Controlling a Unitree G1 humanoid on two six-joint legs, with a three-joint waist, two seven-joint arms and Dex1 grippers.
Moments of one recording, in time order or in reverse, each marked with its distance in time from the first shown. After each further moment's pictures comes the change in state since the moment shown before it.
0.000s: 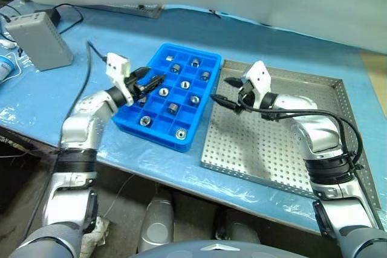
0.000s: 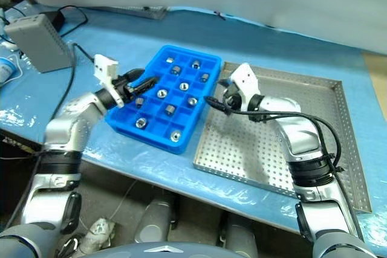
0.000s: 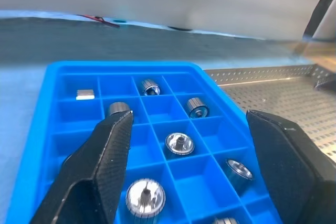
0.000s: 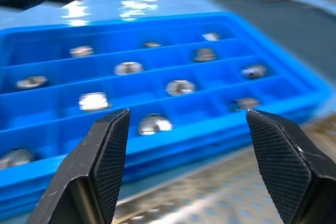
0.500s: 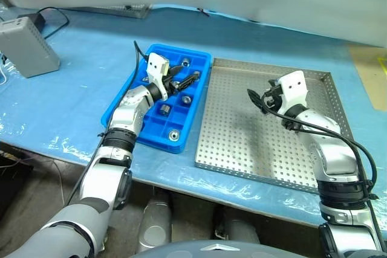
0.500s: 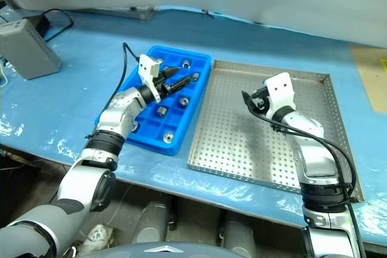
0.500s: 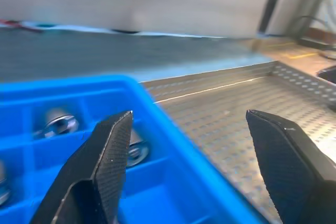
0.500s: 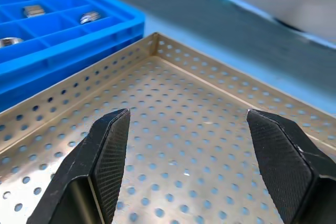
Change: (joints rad) left arm -0.209 -0.187 -0.035 0.397 0.085 -0.239 -0.077; right arm 0.216 0.028 -0.167 -0.150 -0.068 0.027 -0.270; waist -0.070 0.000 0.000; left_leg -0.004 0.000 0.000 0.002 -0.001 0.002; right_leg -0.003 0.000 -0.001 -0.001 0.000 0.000
